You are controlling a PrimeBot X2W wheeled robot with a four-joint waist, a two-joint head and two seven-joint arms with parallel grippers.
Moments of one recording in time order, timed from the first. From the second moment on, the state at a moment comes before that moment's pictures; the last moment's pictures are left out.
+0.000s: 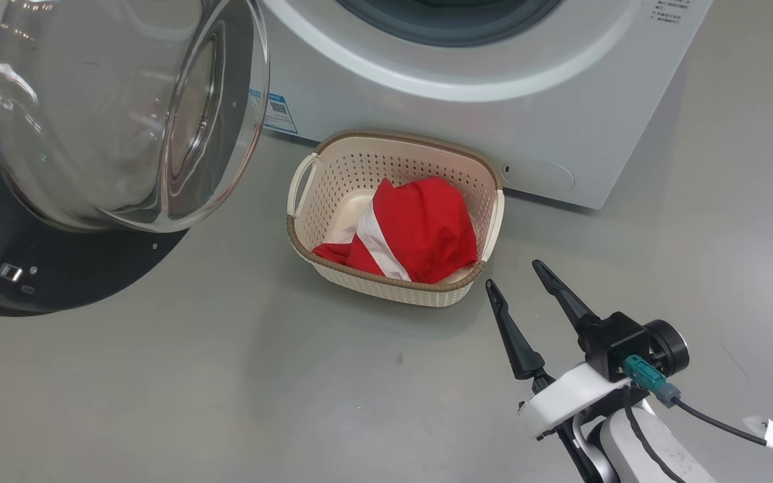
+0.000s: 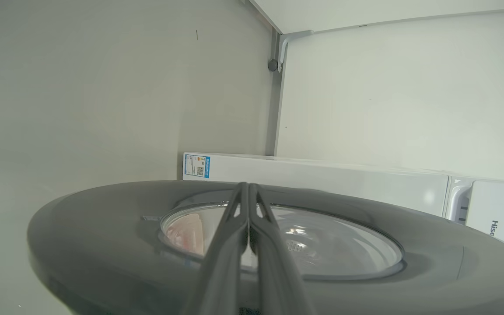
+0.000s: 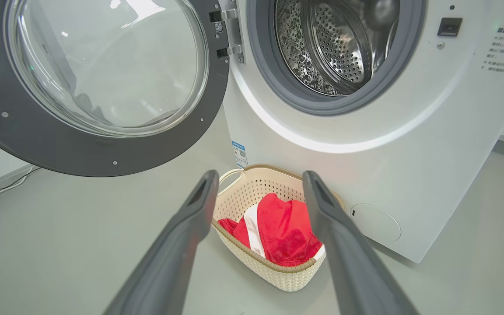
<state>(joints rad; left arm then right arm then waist) -0.95 0.38 0.66 1.10 -1.10 0.06 0.62 -0.17 -0.10 0.44 0.22 0.27 0.10 -0.23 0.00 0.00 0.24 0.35</state>
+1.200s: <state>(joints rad) -0.85 0.23 0.61 1.07 -1.14 -0.10 0.85 -0.16 -0.09 0.44 0.23 0.29 0.10 -0.24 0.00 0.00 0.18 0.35</state>
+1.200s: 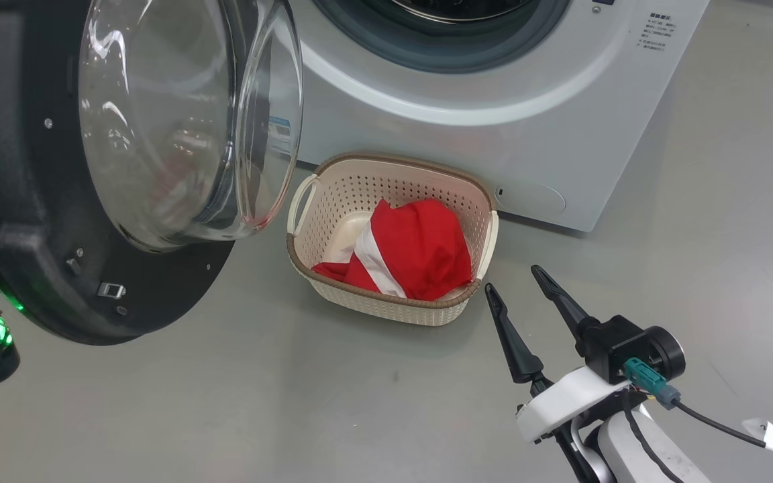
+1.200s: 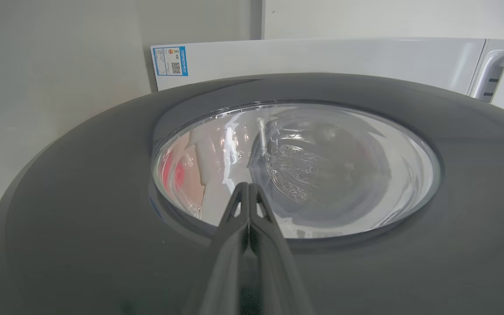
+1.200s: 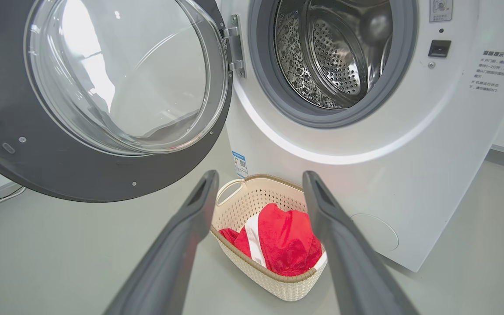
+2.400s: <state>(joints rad) -0.65 0.04 0.55 0.79 -1.25 -0.12 1.12 -0.15 -0.07 0.46 0.25 0.30 0.10 -0.24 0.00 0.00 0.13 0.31</state>
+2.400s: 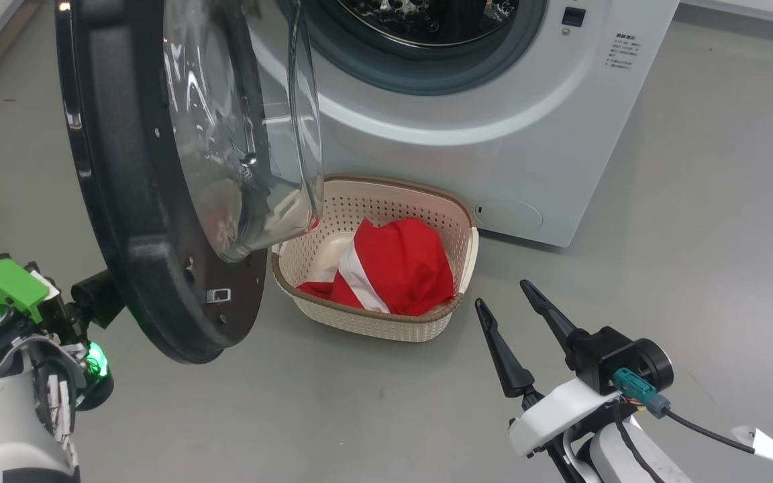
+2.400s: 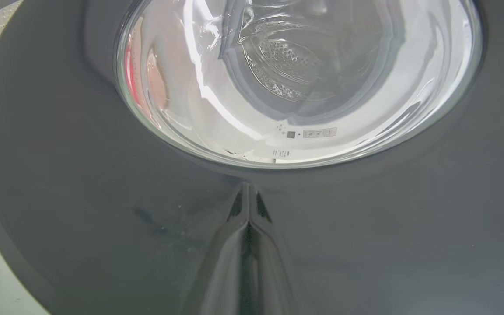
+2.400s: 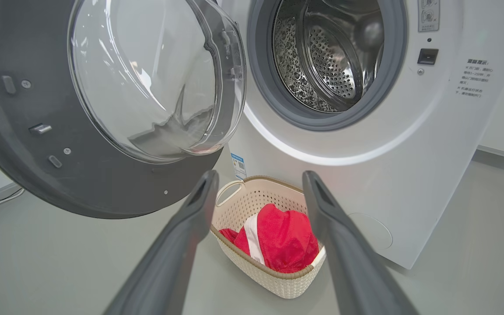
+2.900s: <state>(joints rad) -0.58 0.02 0.53 0.67 -1.33 -0.12 1.15 -0.14 -0.07 0.47 0.26 0.31 0.10 -0.24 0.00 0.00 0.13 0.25</state>
